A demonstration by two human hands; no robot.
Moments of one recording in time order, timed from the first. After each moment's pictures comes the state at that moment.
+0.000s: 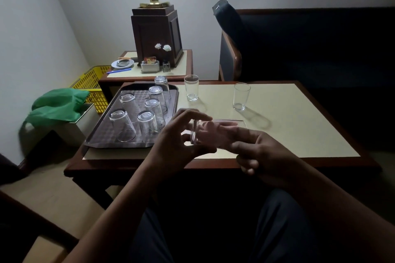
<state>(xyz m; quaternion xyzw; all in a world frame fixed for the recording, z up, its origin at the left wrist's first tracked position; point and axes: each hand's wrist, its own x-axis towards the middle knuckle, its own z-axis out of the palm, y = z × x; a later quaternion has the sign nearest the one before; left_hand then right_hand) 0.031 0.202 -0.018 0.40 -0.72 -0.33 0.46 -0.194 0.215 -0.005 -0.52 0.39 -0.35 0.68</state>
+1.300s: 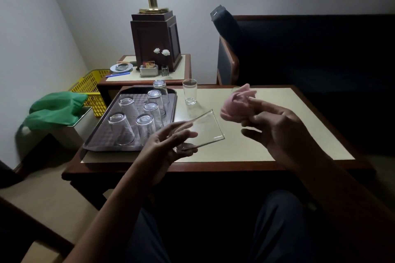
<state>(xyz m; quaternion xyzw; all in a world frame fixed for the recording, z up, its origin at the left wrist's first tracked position) 0.049 0.208 -0.024 0.40 -0.44 -0.63 0.50 -0.214 0.198 0.027 -0.49 0.43 -0.51 0.56</state>
